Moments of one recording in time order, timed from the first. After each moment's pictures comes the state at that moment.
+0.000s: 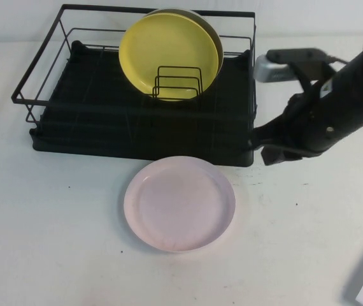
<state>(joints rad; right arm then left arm) 0.48 1.61 -1.35 0.26 0.94 0.01 -0.08 -0.01 0.02 0.05 0.35 -0.06</state>
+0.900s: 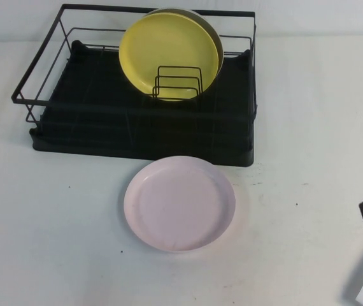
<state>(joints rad) 0.43 1.03 -0.92 0.17 0.95 0.01 -0.08 -0.01 0.02 0.05 0.35 -0.06</state>
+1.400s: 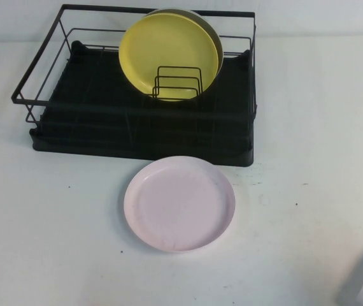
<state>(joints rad) 0.04 0.45 -0.13 0.10 0.12 0.01 -0.08 -0.01 0.02 0.05 0.35 -0.06</state>
